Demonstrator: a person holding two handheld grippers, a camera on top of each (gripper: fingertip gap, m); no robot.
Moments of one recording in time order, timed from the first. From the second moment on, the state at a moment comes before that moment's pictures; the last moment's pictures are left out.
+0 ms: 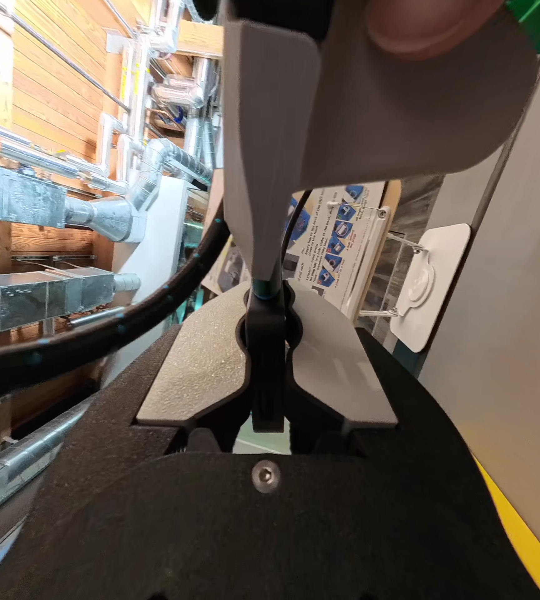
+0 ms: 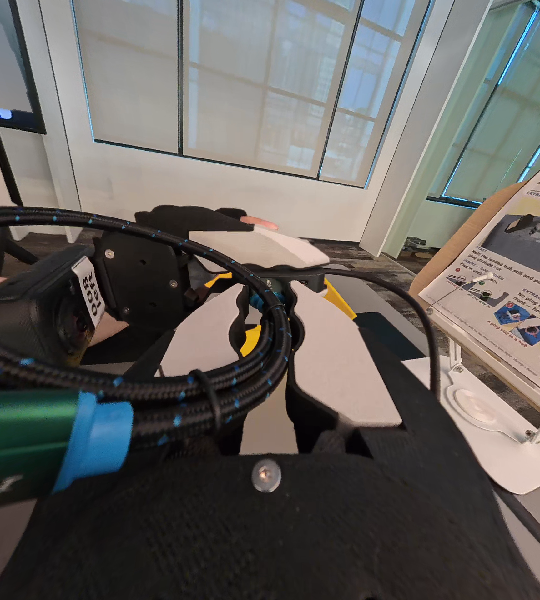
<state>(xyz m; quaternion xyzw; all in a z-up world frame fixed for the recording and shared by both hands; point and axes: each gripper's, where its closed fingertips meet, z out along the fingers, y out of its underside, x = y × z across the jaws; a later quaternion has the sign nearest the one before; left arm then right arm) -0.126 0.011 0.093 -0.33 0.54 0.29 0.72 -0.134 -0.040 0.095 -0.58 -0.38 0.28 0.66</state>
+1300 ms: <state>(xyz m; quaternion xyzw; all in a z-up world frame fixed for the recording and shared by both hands) -0.125 0.024 0.077 -0.34 0.55 0.28 0.71 -0.141 -0.026 0.079 -0.61 -0.32 0.19 0.70</state>
